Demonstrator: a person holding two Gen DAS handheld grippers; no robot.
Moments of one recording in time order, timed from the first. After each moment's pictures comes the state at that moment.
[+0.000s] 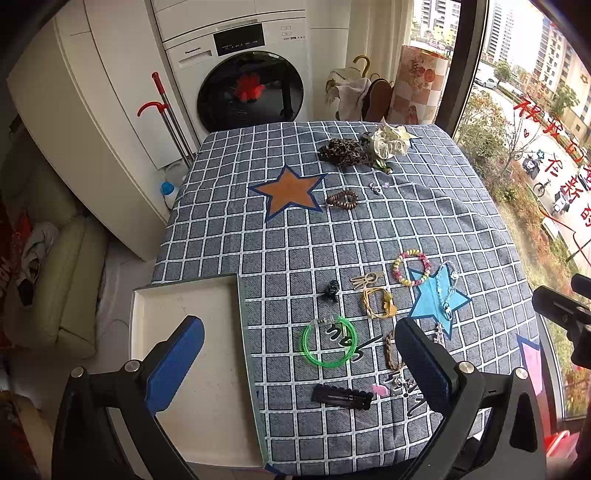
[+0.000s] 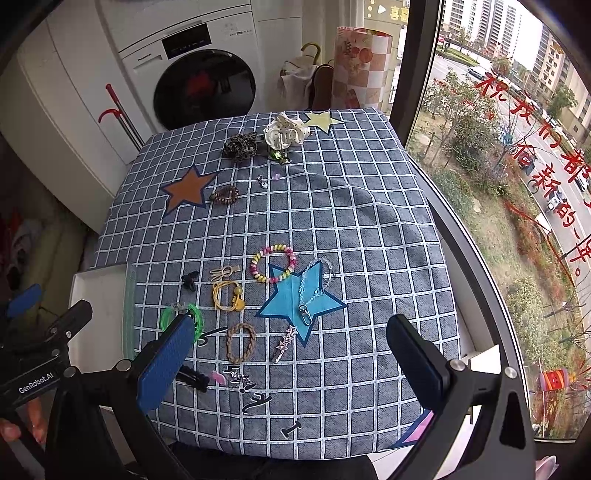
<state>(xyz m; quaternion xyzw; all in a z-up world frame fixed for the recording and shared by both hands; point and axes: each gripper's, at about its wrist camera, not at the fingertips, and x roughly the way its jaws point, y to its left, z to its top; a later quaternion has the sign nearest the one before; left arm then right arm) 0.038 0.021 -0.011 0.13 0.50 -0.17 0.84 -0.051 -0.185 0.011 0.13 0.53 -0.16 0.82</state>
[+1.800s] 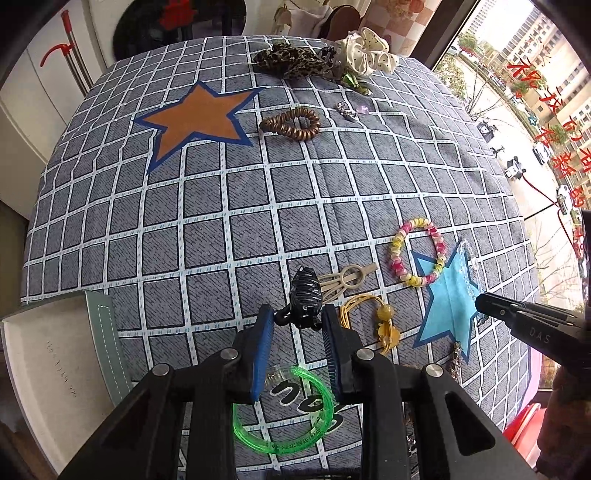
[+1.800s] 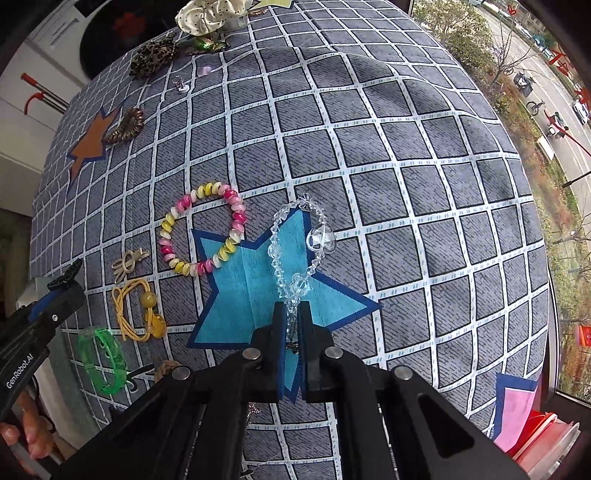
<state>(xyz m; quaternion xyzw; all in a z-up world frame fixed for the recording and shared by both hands) 0.123 -0.051 -0.163 0.10 0.60 -0.27 0.75 0.019 -0.239 -0.177 0.23 0.63 -0.17 0.72</state>
